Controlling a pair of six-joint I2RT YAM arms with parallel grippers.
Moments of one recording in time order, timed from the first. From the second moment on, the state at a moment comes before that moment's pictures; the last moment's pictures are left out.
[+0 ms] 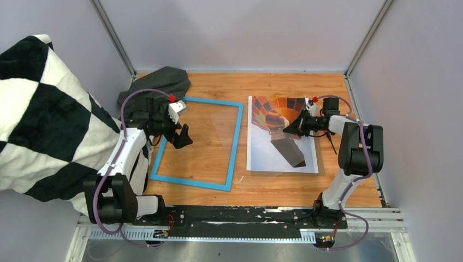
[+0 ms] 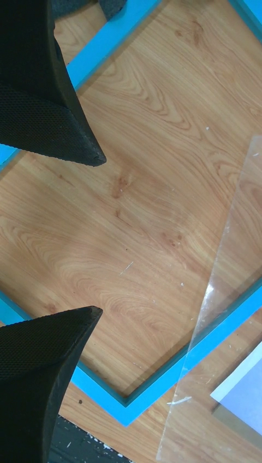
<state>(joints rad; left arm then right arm) 0.04 1.27 0.93 -0.63 0.78 0.65 -0.13 1.80 1.00 -0.29 -0.98 0.40</state>
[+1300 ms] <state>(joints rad) 0.04 1.29 0.92 -0.68 0.80 0.73 -0.03 1.82 1.02 -0.33 -0.79 0.32</state>
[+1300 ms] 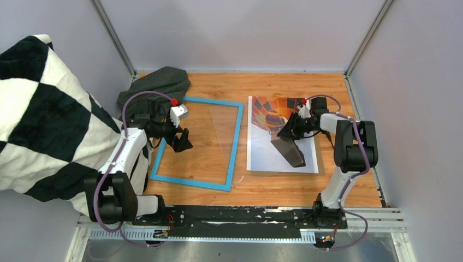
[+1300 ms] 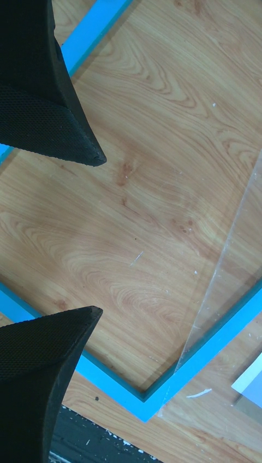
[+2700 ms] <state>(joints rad) 0.04 1.30 0.92 -0.70 0.83 0.75 0.30 1.91 1.21 -0.55 -0.70 0.10</state>
